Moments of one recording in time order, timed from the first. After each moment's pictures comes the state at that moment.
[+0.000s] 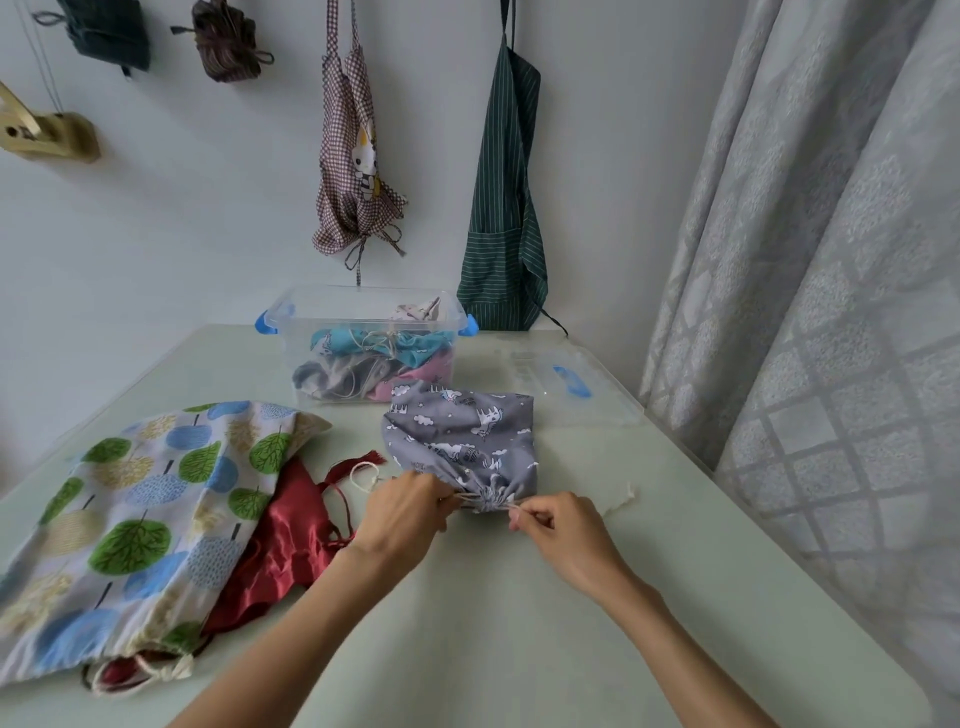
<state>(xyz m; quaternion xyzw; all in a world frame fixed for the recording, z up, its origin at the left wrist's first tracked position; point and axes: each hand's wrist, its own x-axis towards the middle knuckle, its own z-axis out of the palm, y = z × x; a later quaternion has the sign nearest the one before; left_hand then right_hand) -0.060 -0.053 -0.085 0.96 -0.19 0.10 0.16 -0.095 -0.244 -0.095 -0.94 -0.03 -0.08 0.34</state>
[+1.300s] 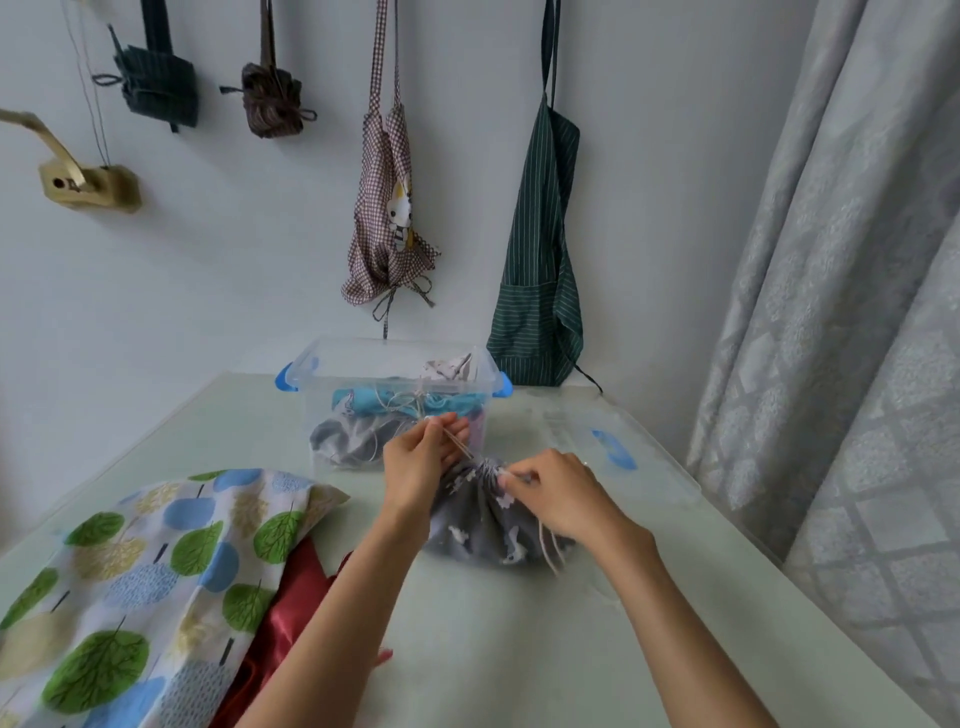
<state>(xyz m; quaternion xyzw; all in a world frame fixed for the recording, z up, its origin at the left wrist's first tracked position) 0.021 -0.055 -0.021 0.53 0.01 0.08 0.85 0.006 -0.200 -0.015 -0.97 -0.09 -0.10 0.23</state>
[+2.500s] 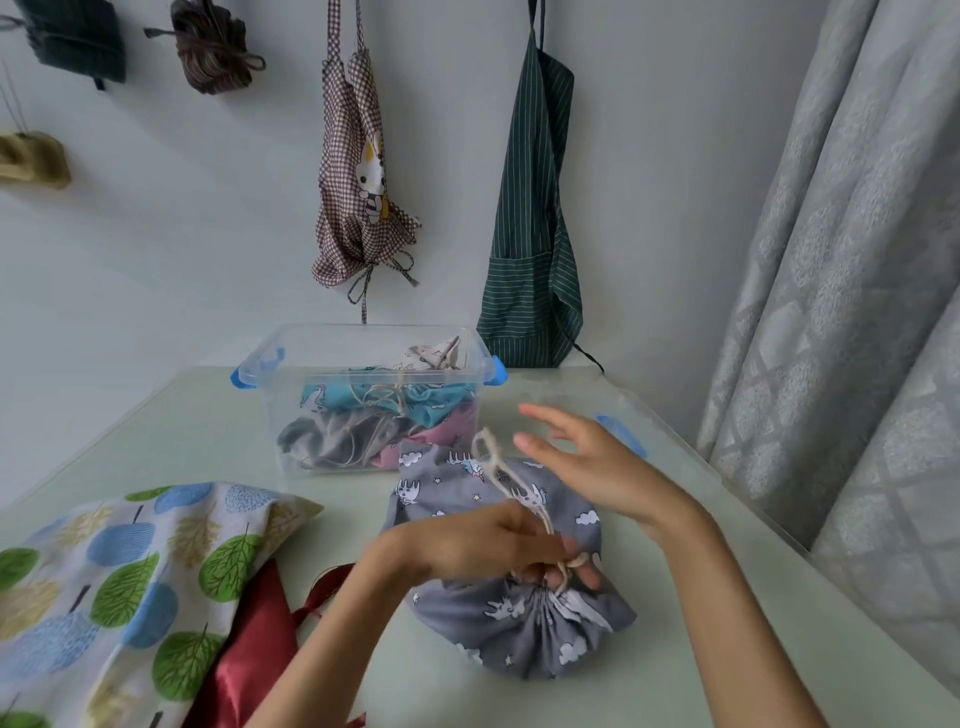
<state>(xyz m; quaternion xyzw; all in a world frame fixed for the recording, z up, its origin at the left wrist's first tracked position) 0.022 -0.080 -0.027 0.78 -0.34 -0.28 0.44 0.028 -0.229 0.000 -0.90 -0.11 -0.01 0.42</state>
